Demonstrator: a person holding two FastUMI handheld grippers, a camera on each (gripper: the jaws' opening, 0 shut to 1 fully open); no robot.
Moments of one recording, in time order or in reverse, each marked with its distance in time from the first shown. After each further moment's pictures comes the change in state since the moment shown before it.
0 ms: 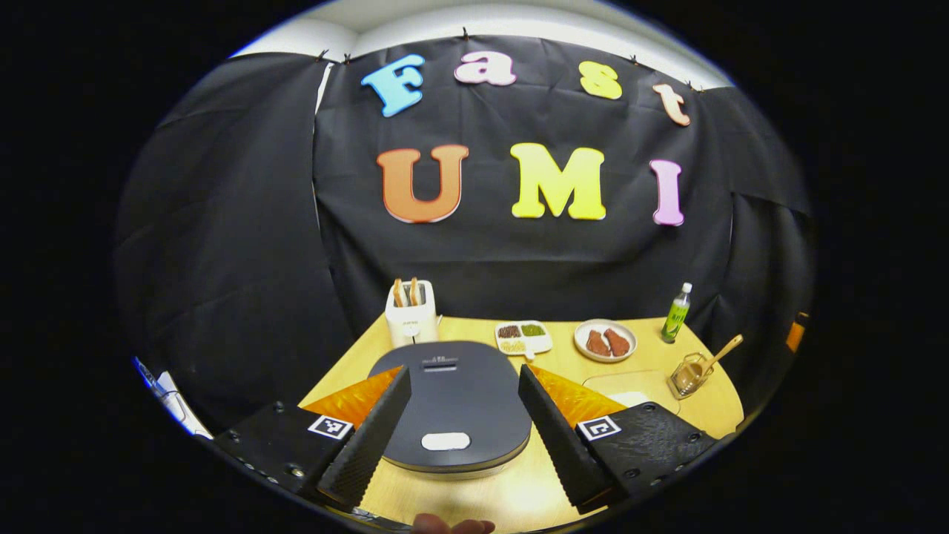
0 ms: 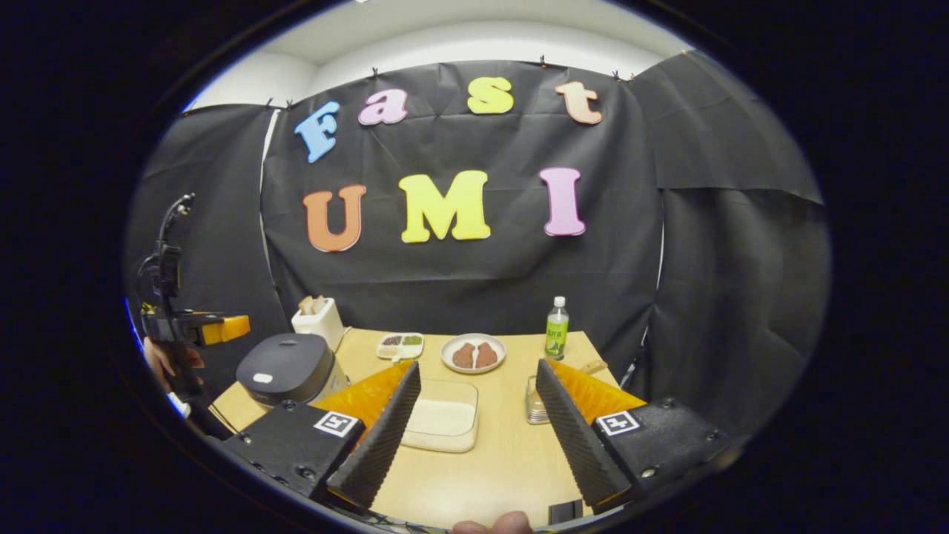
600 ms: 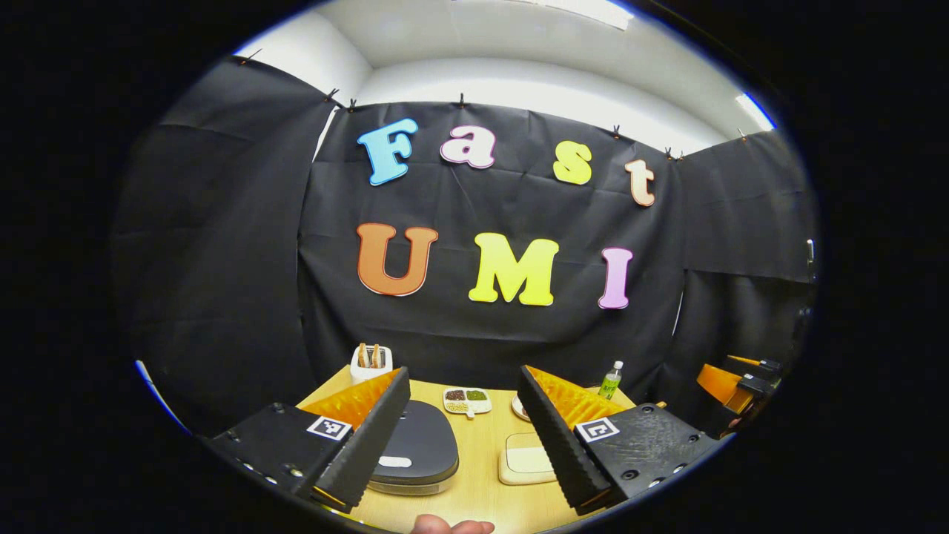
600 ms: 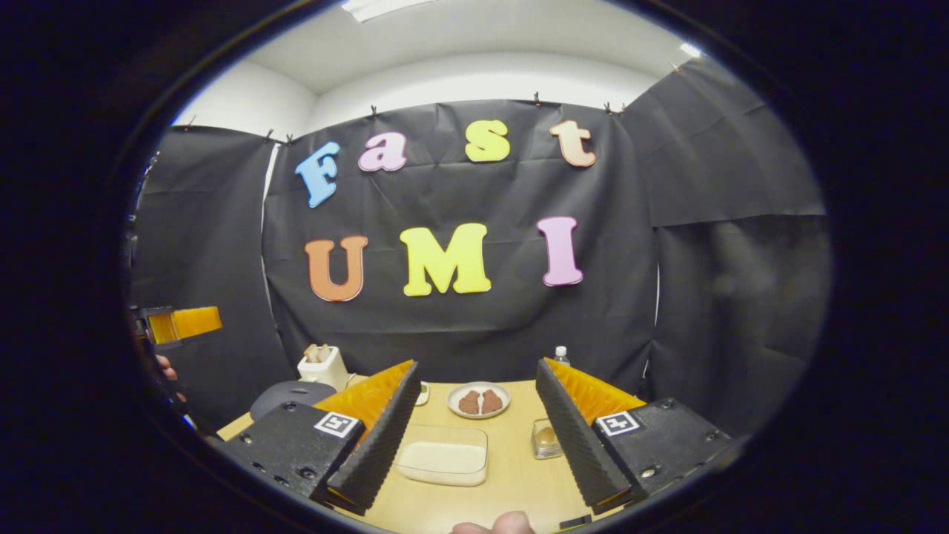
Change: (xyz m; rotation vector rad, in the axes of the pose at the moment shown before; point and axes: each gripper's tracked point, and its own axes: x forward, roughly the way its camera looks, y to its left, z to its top) left arm -0.095 -0.044 0.080 -0.103 -0.221 -0.140; right arm -0.021 0.019 0.064 0.014 -0.175 -0.007
